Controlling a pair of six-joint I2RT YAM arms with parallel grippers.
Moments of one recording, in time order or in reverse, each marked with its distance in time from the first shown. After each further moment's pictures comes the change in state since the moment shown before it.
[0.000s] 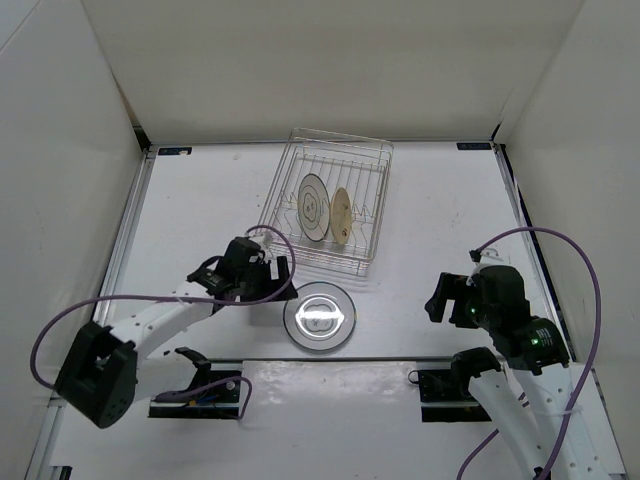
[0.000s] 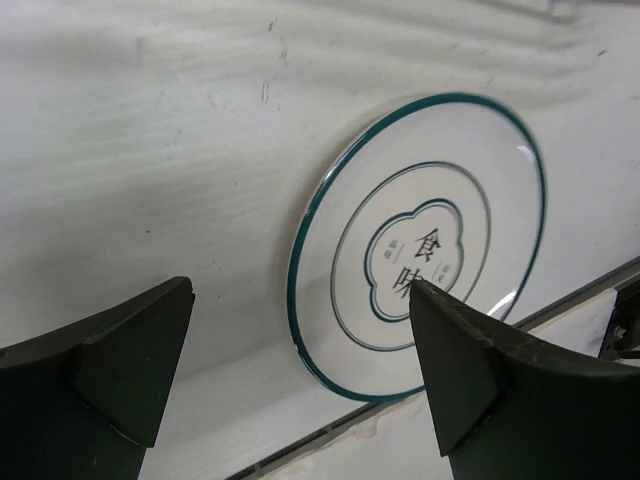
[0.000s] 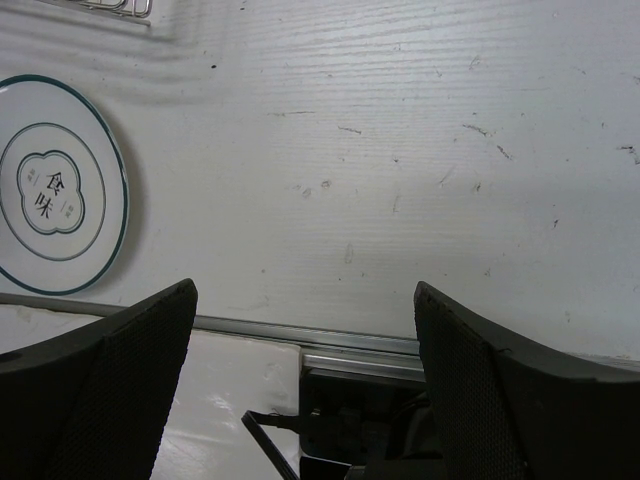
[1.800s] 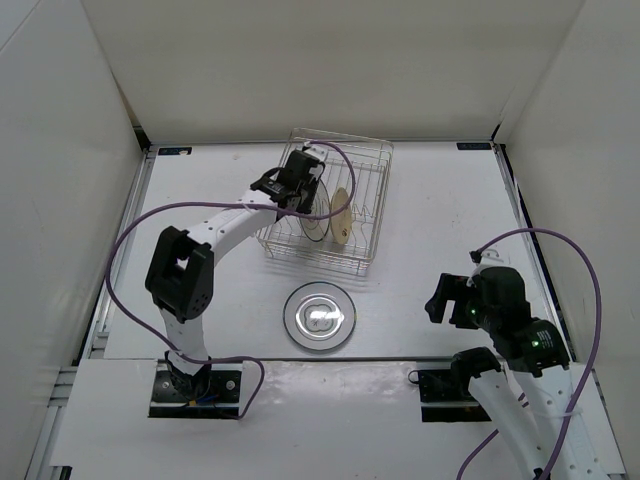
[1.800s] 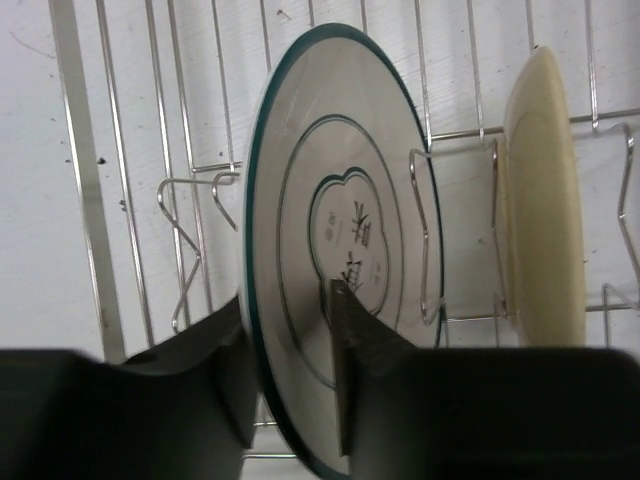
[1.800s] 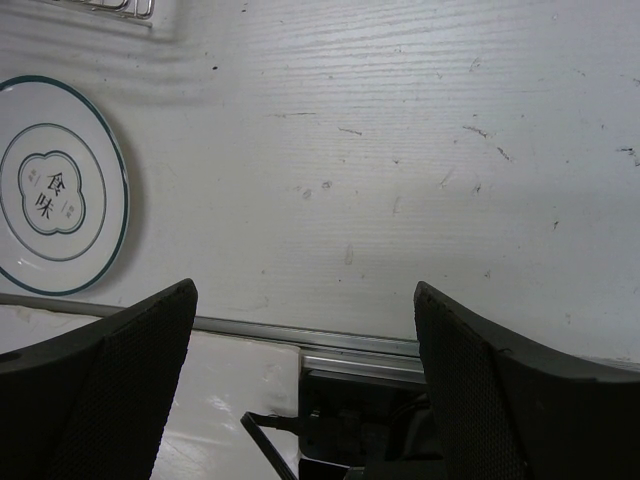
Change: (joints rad) left arm -0.042 0.687 0.978 -0.162 -0.465 0.512; right arm 0.000 -0.011 -0.005 0.002 0.000 -0.001
